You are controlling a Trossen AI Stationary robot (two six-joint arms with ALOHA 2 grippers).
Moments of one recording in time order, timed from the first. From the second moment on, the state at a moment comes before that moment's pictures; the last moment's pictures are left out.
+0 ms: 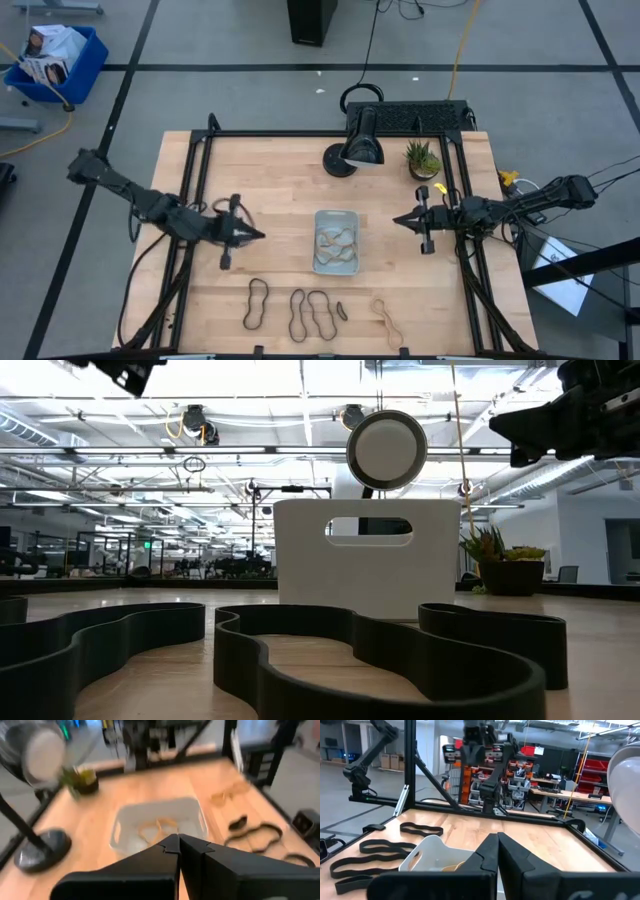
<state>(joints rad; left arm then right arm) -0.50 0.83 0.65 -0.22 -0.41 -0.05 0.20 0.46 0.02 0.53 0.16 -0.12</state>
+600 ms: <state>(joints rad) -0.64 1.30 0.87 -0.65 -0.39 -0.59 0.20 0.46 0.02 0.52 0.16 -0.14</state>
